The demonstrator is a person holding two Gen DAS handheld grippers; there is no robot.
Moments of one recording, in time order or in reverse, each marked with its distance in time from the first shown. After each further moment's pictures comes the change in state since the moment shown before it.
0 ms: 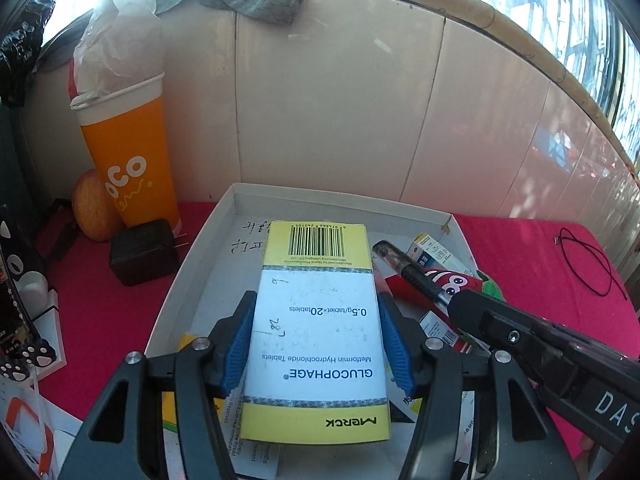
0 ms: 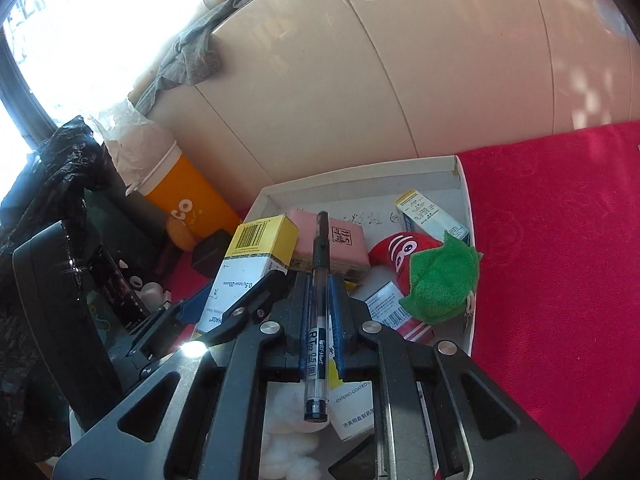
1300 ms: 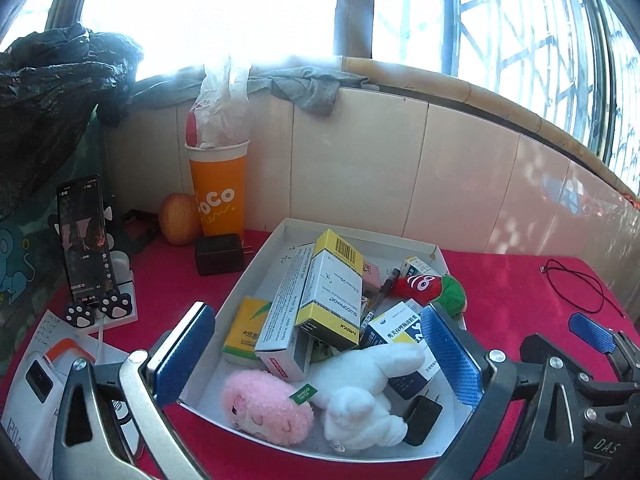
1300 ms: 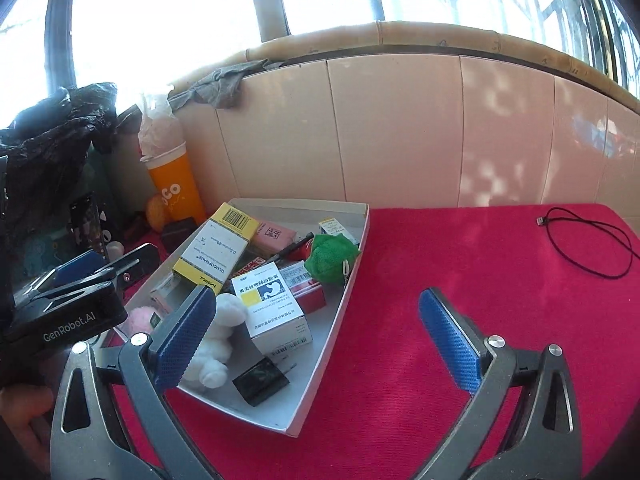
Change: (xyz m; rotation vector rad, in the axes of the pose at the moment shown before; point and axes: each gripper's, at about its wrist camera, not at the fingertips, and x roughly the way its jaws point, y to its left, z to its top) left arm -0.123 -0.006 -0.058 -0.046 -0.249 0.095; right arm -0.117 -0.006 -0.074 -0.283 -0.261 -0.218
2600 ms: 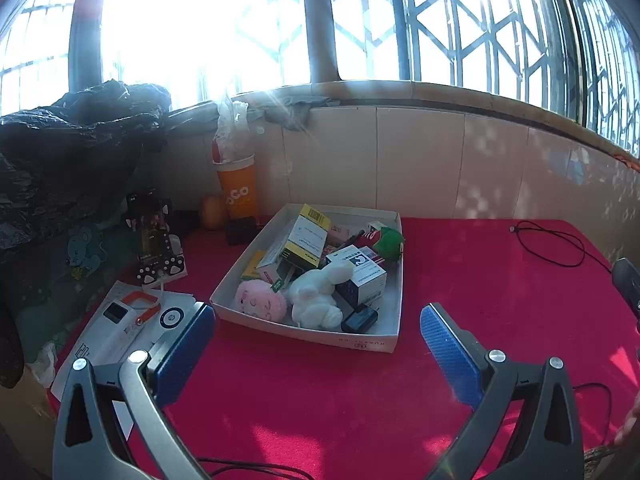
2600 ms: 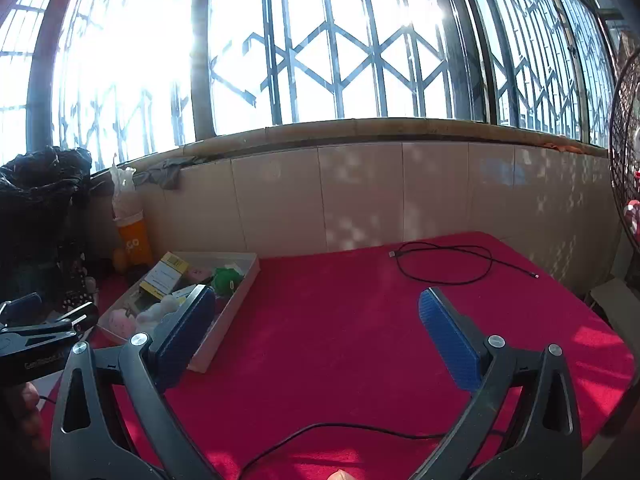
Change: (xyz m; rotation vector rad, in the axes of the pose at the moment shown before) left arm -0.148 -0.085 -0.041 0.075 0.014 0.128; right arm -0.201 -0.077 -0.034 0.054 -0.231 -0.232
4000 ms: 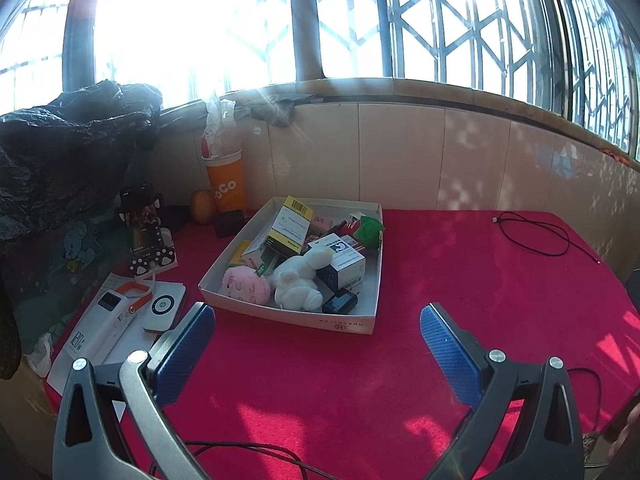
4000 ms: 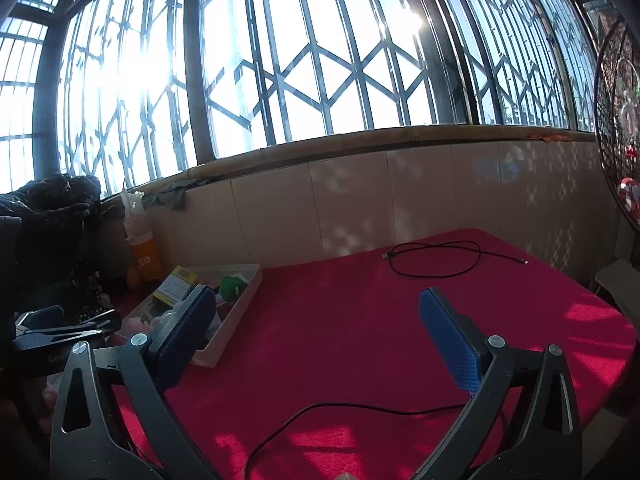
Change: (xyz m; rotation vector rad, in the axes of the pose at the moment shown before) left arm -0.018 -0.014 -0.014 0.010 0.010 -0.036; right arm -0.043 -0.022 -0.021 0.067 -0.069 0.017
